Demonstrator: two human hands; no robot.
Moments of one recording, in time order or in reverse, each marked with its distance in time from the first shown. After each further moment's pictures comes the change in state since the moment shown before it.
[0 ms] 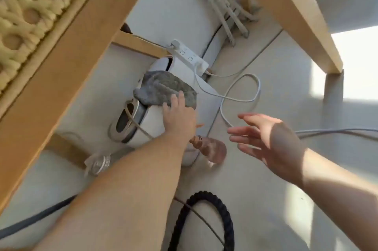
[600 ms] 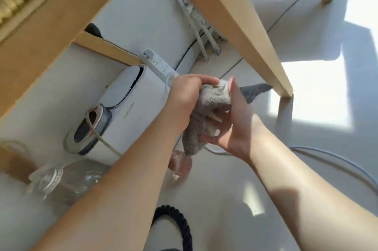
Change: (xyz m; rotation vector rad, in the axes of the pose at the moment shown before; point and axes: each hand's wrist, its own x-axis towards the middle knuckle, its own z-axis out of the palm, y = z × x) left_hand -0.018 0.067 -0.136 -1.807 -0.021 -0.041; right_hand 0.012 -0.062 0.002 0.278 -0.048 0.007
